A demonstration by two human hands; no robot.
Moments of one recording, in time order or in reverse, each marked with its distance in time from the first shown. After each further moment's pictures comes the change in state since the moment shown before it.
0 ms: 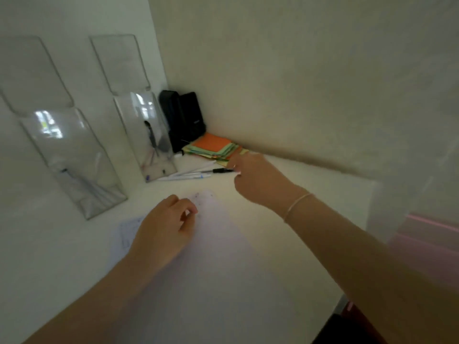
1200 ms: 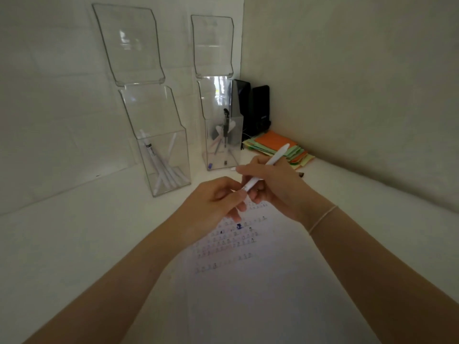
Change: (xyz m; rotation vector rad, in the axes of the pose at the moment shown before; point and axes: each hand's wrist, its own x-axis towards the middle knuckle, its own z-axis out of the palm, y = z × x) left_hand 0.004 -0.037 -0.051 -0.875 -0.151 -0.259; right_hand 0.034 -0.076 0.053 1.157 -0.330 0.145
